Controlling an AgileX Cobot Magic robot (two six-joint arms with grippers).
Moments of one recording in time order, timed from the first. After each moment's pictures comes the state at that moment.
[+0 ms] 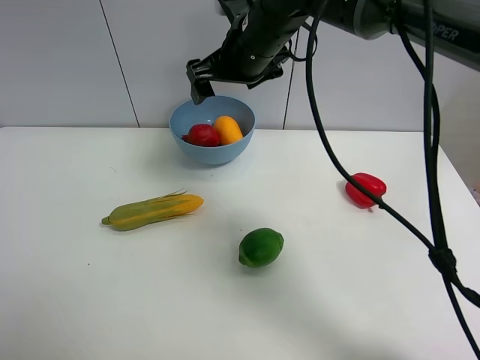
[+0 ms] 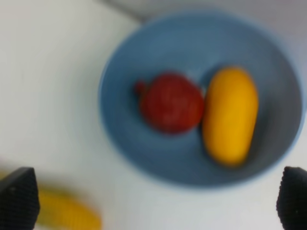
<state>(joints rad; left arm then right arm) 0.19 -0.01 -0.51 -0.05 1.05 0.06 0.63 2.02 -1.93 0.08 0.94 0.07</state>
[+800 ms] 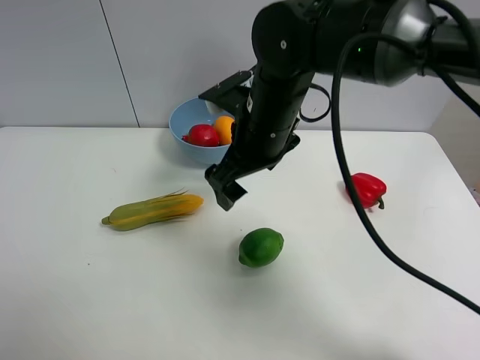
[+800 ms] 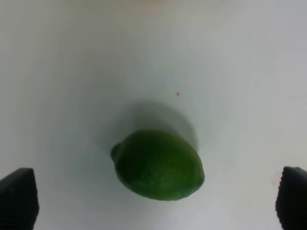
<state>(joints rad) 0.19 -0.01 -0.51 -0.05 1.05 0.06 0.76 1.84 -1.51 0.07 1.10 -0.12</state>
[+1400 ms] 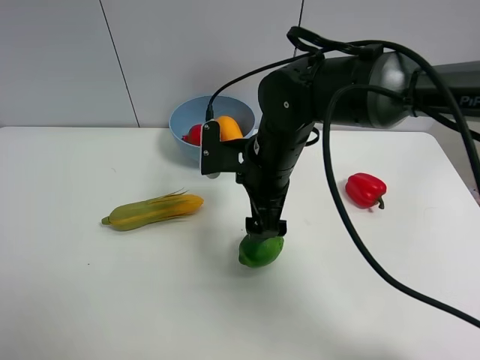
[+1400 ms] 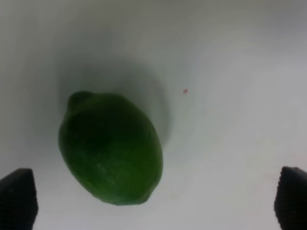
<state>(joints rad) 0.19 -0.01 -0.51 -0.05 1.05 0.06 0.76 1.84 -1.33 0.05 0.93 -0.81</state>
